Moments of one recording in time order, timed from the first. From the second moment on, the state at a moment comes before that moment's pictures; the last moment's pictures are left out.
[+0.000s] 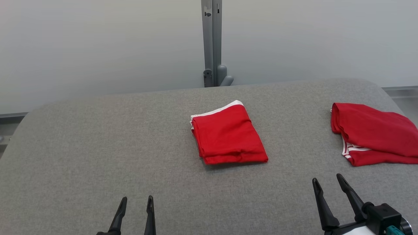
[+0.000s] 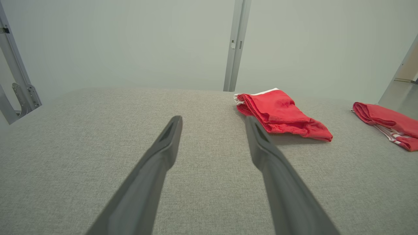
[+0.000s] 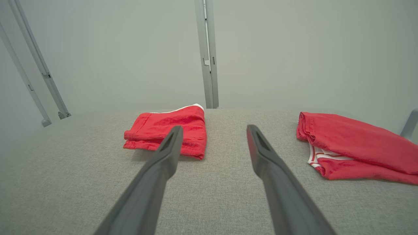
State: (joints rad) left arm 0.21 0.05 -0.21 0.09 -0.22 0.03 -0.26; right arm 0.19 -0.16 0.11 0.02 0.23 0.13 -0.26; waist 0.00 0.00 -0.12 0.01
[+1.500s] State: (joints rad) left arm 0.11 0.05 -0.28 0.07 -0.21 0.01 -0.26; right arm -0.20 -0.26 0.26 0.42 0.65 0.13 -0.26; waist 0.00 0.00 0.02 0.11
